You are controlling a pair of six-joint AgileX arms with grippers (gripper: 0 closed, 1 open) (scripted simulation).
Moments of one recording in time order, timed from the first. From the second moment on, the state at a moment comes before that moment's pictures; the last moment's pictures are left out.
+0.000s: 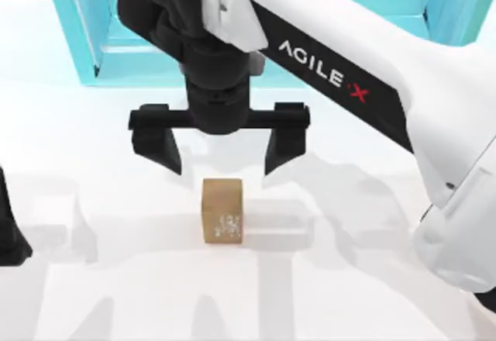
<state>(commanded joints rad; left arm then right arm) 0.00 0.00 0.00 0.00 0.00 0.00 0.84 2.53 2.60 -1.64 0.00 0.86</state>
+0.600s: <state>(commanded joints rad) 0.00 0.00 0.00 0.00 0.00 0.00 0.84 2.51 2.49 -1.55 0.00 0.86</state>
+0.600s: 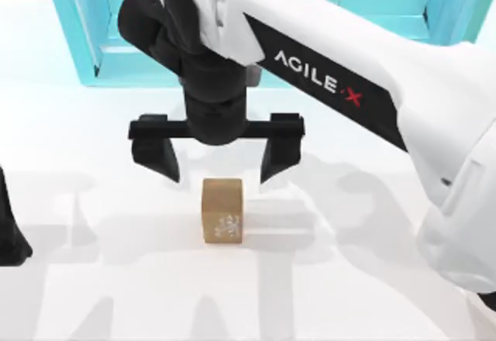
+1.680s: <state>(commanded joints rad) 0.00 0.00 0.00 0.00 0.00 0.00 0.84 2.47 2.09 -1.19 0.00 0.87</state>
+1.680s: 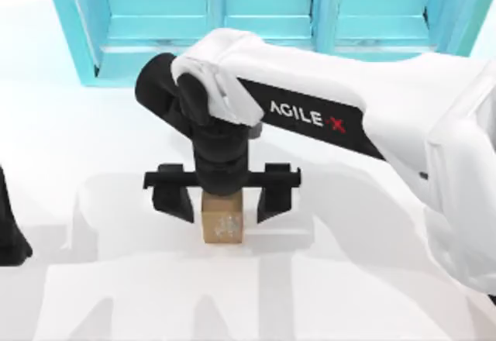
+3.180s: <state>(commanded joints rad) 0.00 0.00 0.00 0.00 0.00 0.00 0.84 2.45 2.25 -1.36 0.00 0.87</state>
